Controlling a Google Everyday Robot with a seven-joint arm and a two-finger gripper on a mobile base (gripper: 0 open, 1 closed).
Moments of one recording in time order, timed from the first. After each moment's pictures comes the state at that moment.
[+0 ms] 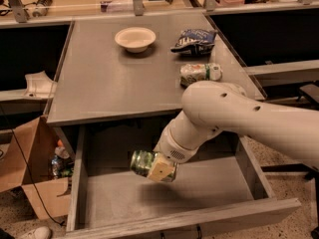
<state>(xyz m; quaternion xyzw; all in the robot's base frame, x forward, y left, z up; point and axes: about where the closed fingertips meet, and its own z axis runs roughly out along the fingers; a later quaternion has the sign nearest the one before) 0.443 -0.005 0.716 -0.60 0.76 0.16 0.17</state>
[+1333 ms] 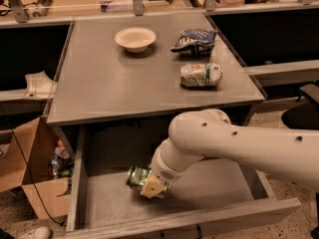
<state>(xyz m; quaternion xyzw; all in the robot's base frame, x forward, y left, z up) 0.428 0.012 0.658 -0.58 0.78 0.15 0.16</state>
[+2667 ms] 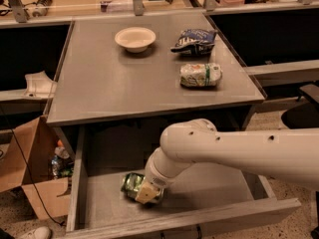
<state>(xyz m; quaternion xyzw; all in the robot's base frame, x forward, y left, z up) 0.429 0.030 0.618 -0.59 0.78 0.16 0.15</state>
